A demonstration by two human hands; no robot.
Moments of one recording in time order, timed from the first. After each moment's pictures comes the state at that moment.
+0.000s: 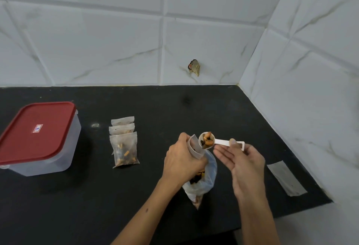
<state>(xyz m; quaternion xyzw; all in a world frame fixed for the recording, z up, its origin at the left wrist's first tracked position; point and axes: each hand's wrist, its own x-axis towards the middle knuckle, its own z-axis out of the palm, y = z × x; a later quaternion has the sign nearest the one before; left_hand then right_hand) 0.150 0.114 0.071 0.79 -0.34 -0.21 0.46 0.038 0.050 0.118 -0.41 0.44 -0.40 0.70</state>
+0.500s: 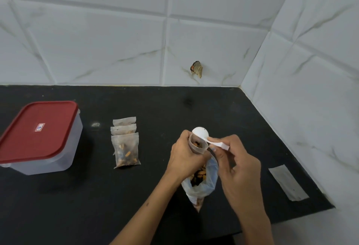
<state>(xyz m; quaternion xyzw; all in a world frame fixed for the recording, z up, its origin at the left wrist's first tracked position) 0.155 0.106 0.069 0.73 -0.30 -0.27 0.56 0.034 0.065 0.116 -0.85 0.21 -0.39 0.28</state>
